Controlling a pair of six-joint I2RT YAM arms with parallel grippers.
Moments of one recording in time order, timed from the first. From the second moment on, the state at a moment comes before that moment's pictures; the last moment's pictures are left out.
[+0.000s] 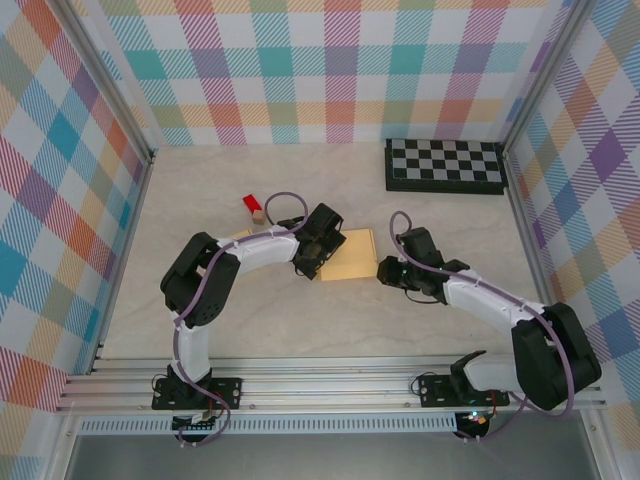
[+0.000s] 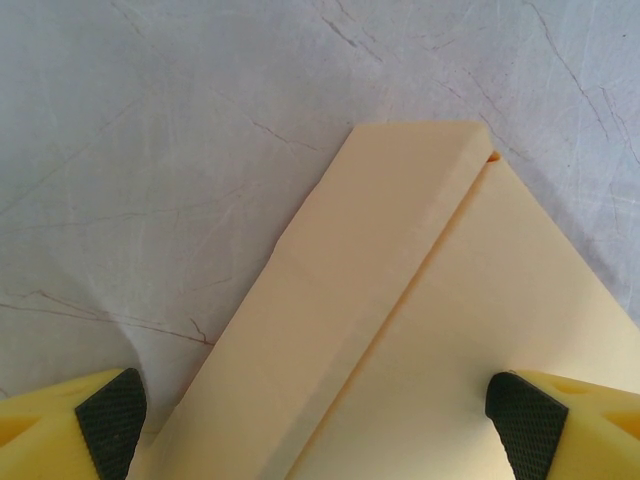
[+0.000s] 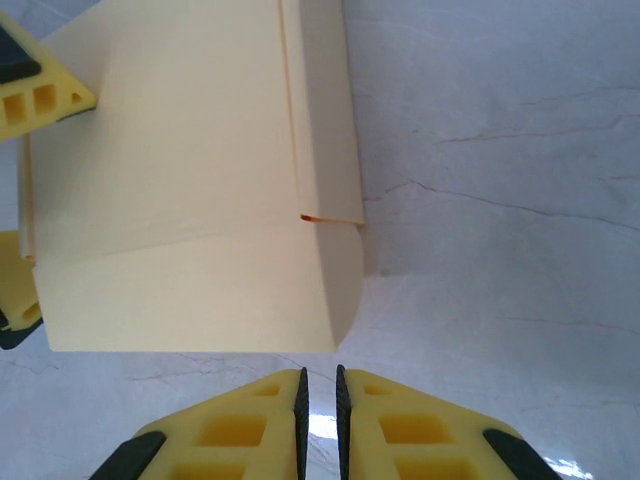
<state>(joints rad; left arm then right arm) -0.71 1.96 1.31 -0.45 -0.07 -1.50 0.48 1.30 0.64 -0.27 -0.17 0.65</state>
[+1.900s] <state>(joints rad) -0.71 2.00 1.37 -0.49 -0.07 -1.49 0.38 1.56 0.82 -0.35 -0.35 0.54</state>
